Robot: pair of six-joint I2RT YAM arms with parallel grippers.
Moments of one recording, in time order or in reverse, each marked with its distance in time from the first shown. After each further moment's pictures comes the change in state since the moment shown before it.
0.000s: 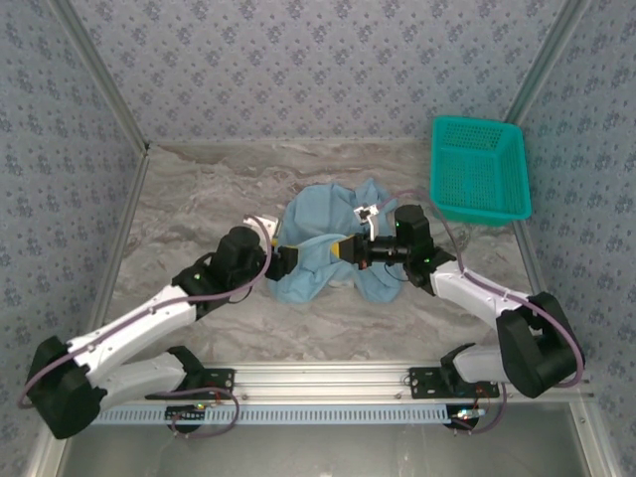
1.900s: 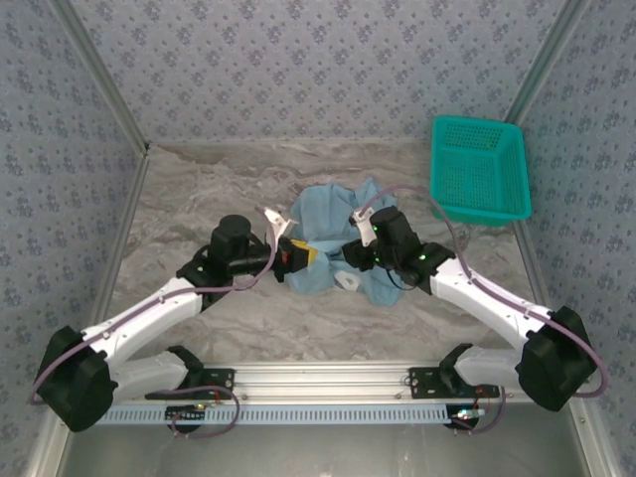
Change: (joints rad) left arm 0.129 0.084 -0.017 0.318 0.700 0.016; right arm 0.205 -0.081 0.214 -0.659 0.796 -0.311
